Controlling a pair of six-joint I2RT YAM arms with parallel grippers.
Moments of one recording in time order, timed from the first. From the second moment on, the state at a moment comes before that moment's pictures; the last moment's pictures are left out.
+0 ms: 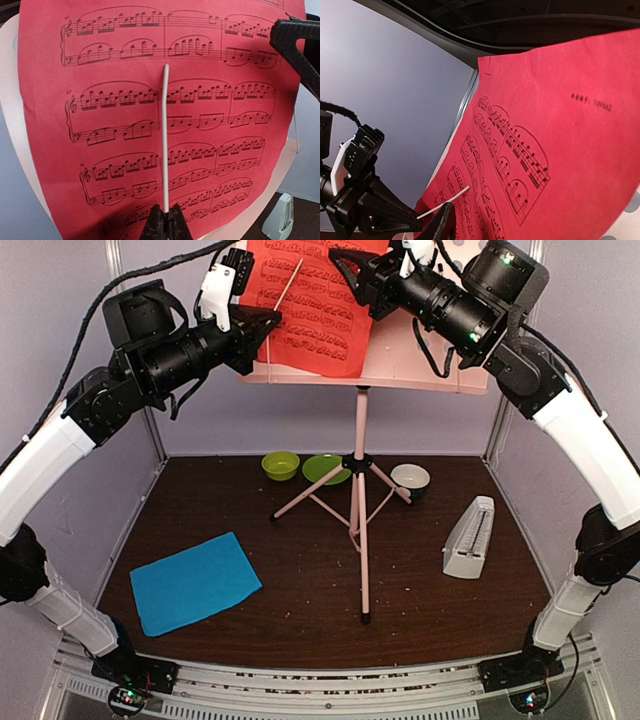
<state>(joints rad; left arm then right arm) -0.92 1.46 1.85 -0.23 -0.18 0.27 0.97 1.69 2.24 -0.12 0.09 -0.44</state>
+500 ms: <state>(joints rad) -0.92 1.46 1.84 -0.21 -0.16 0.28 0.95 1.69 2.25 -0.06 0.09 -0.39</state>
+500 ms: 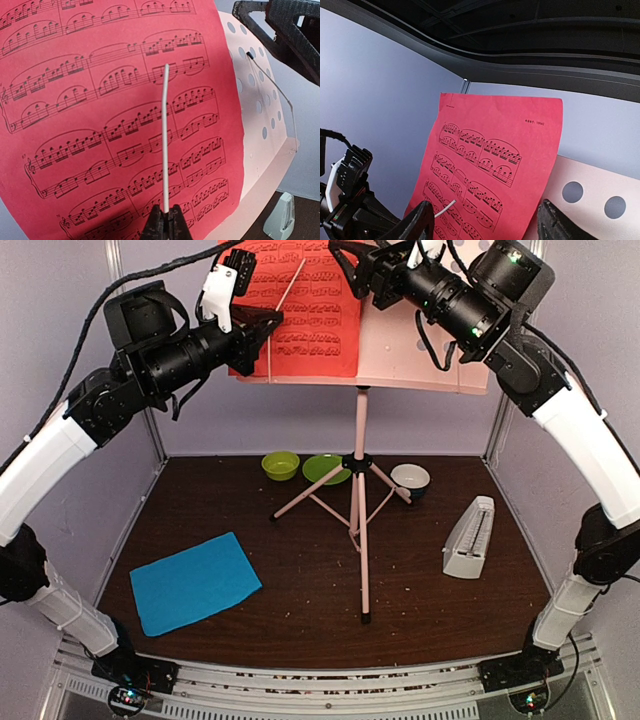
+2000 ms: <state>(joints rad) -0.93 1.27 1.78 -0.29 -0.26 0.27 0.95 1.51 2.03 -0.03 0.09 -0.25</state>
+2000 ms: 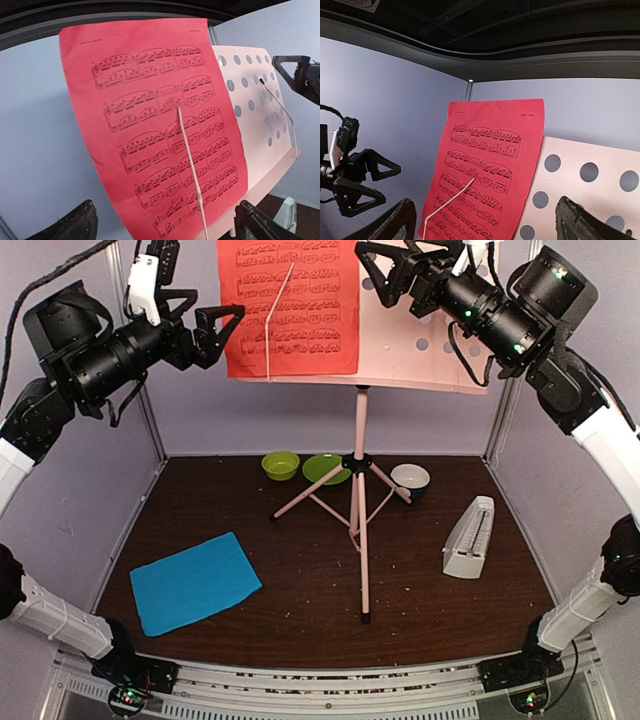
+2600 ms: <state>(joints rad) -0.74 0.97 1.45 -0.61 -0.45 -0.24 1.00 1.19 1.70 -0.25 0.07 -0.08</state>
